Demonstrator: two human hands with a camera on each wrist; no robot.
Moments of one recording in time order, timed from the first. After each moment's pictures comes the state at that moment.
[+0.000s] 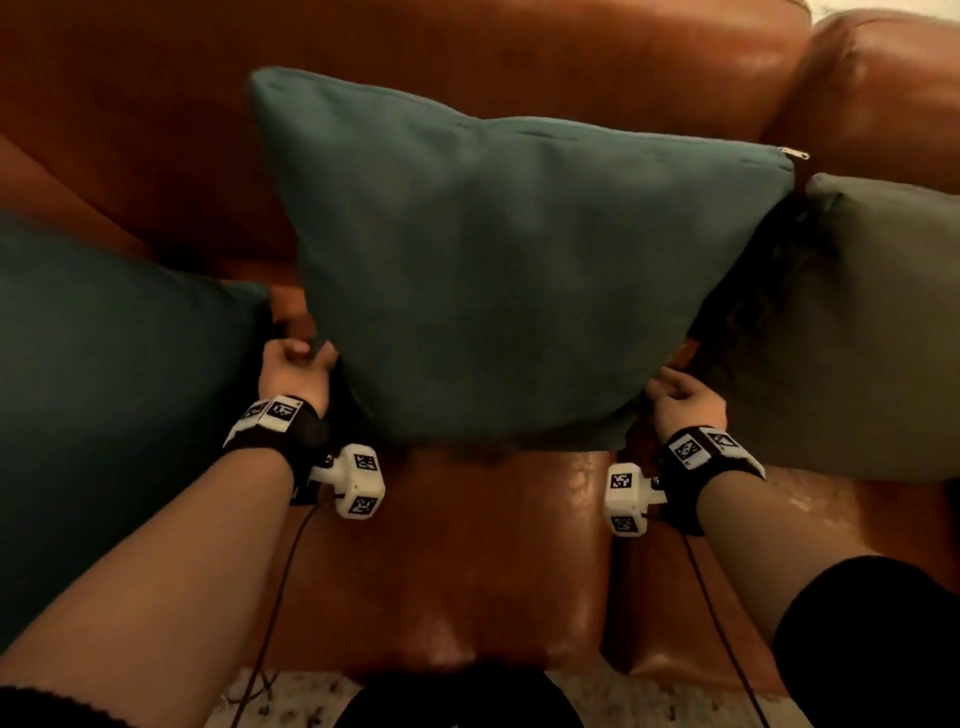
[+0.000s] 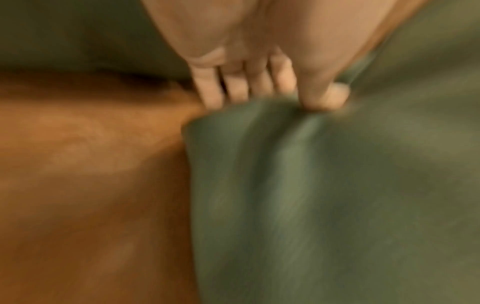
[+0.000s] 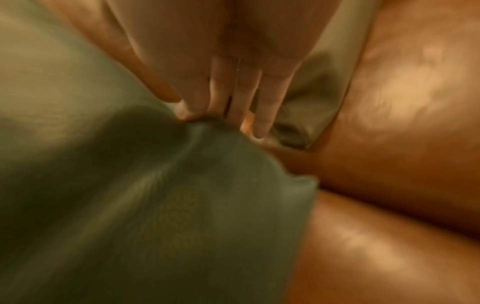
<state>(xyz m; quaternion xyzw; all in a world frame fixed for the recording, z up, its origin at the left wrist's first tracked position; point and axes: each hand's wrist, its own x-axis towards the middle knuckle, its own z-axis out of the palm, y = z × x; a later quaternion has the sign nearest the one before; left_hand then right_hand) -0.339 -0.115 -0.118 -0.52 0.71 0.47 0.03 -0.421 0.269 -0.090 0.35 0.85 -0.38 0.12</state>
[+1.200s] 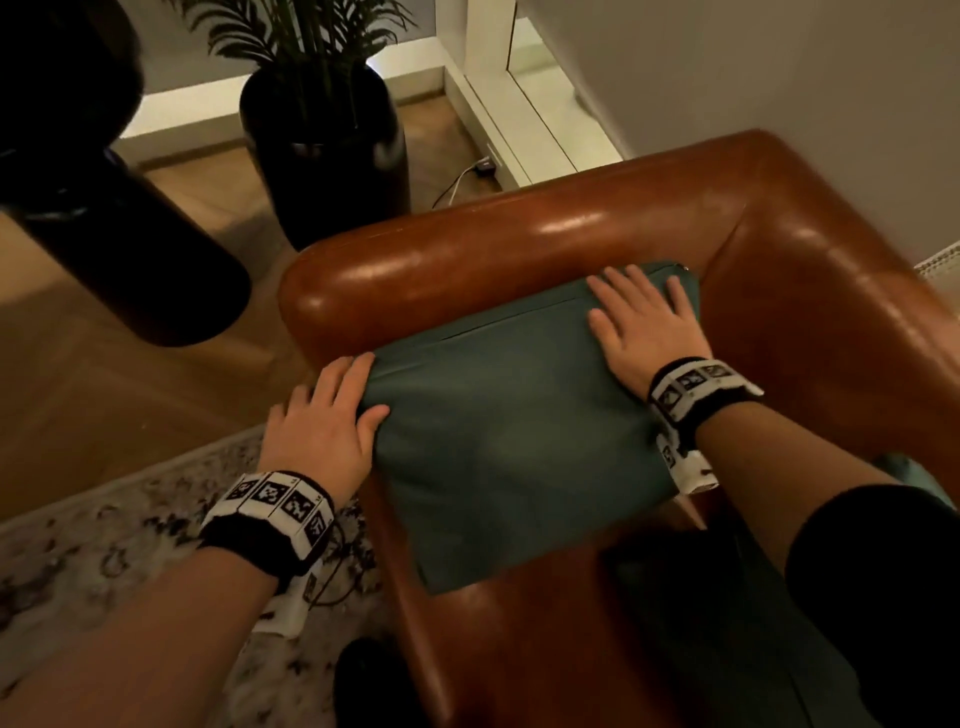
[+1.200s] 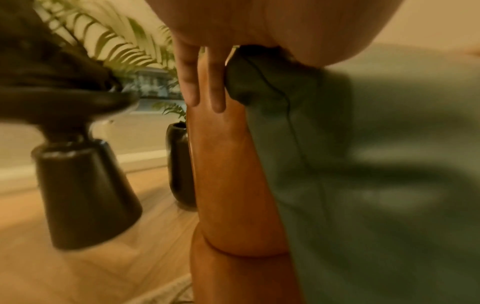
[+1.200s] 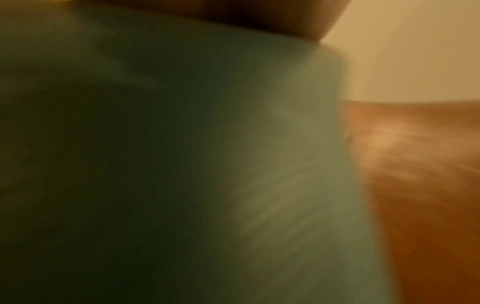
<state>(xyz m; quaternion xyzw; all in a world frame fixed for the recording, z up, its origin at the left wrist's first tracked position) 0.005 -0.280 0.042 -0.61 0.78 0.10 -0.01 -0.356 -0.304 0.061 -0.68 0.73 0.06 0.03</state>
